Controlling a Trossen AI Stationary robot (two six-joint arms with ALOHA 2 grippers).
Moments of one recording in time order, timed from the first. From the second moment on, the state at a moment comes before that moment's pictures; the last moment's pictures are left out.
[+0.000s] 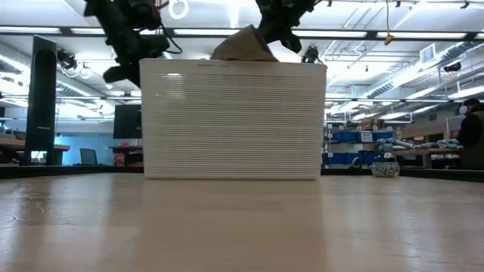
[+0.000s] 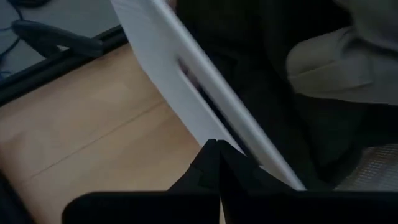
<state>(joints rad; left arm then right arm) 0.77 1.15 1.09 -0.91 0.08 -0.29 -0.28 1.67 1.72 -0.79 -0.12 0.31</state>
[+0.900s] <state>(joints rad) 0.78 1.11 1.12 -0.83 0.00 -0.25 -0.20 1.55 1.72 -0.92 0.01 0.29</state>
